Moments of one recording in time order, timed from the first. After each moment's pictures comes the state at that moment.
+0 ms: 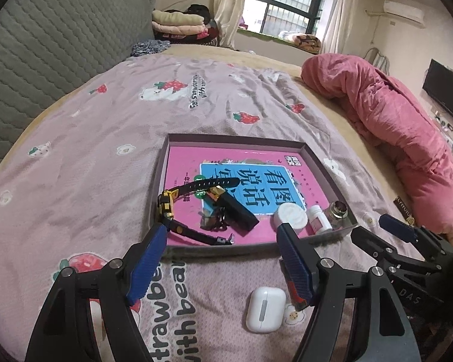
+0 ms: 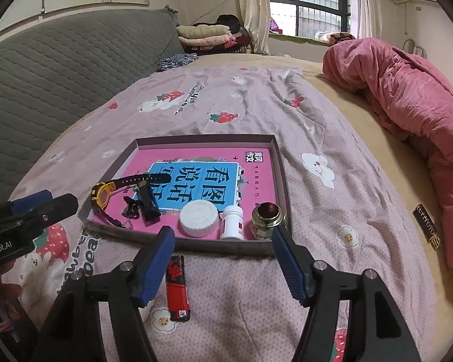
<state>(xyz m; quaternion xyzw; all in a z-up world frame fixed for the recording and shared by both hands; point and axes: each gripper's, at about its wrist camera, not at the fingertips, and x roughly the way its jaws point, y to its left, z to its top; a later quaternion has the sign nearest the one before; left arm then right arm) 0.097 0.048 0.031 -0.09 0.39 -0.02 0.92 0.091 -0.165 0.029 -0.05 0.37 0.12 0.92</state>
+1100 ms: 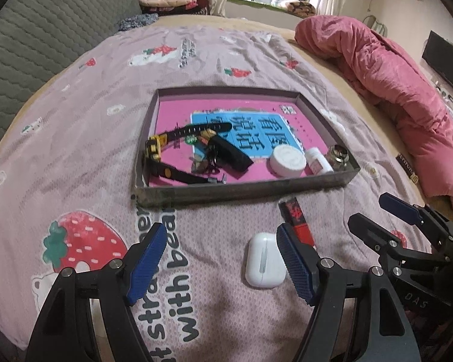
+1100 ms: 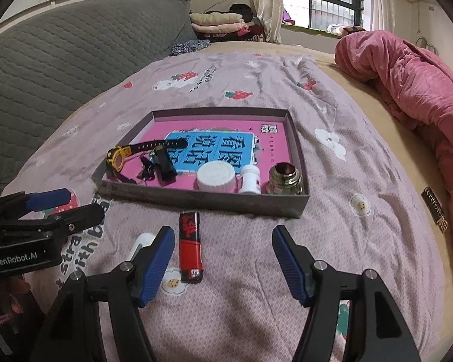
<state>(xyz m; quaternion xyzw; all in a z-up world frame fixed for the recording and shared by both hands) 0.076 0.029 -0.004 -0.06 0.46 -0.04 0.88 0.059 -0.160 0.003 -0.06 0.40 0.14 0.90</state>
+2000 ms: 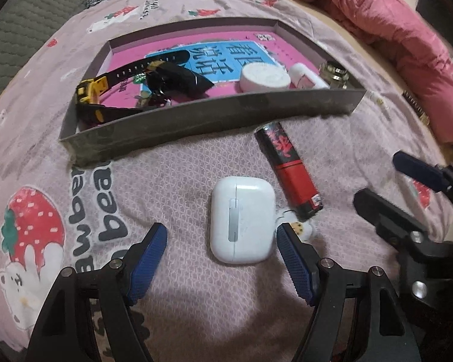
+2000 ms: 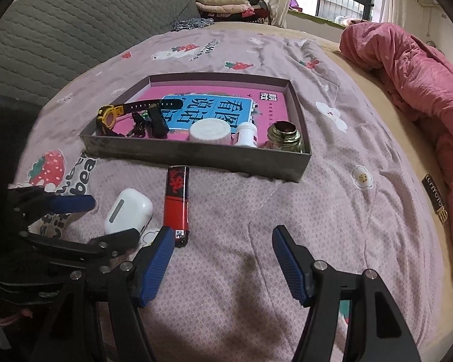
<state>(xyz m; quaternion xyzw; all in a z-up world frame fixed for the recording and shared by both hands) 0.091 -0.022 -0.073 0.00 0.55 -0.07 0.84 0.051 -0.164 -0.028 -0.10 0.44 0.14 0.88</state>
